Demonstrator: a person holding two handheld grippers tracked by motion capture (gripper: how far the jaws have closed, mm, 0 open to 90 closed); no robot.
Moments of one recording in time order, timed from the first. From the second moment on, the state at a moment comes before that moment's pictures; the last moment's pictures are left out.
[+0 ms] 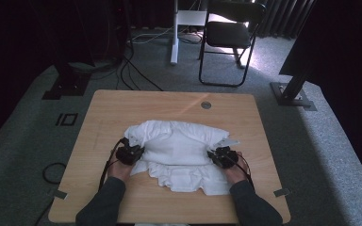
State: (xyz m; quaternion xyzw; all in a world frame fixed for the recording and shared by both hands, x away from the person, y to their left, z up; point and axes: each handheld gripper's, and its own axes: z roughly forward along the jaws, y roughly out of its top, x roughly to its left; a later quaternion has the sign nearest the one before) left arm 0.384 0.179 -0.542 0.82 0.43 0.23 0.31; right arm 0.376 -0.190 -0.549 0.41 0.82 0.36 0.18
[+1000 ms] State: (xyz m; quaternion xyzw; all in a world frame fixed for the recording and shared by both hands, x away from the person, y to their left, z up) left arm 0.391 0.189 -0.420 0.70 0.43 0.28 0.50; right arm 0.407 -0.218 -0.464 0.42 0.74 0.45 0.26
